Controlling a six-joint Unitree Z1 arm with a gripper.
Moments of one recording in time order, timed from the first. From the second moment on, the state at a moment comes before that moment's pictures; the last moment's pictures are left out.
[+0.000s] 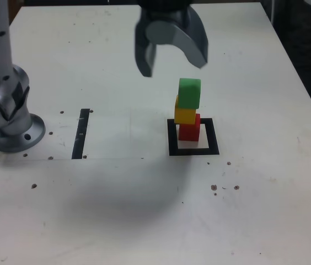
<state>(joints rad) -0.11 1.76 -1.65 1.48 0.14 0.00</state>
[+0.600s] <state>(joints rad) -0.11 1.50 -1.11 1.24 0.06 0.01</state>
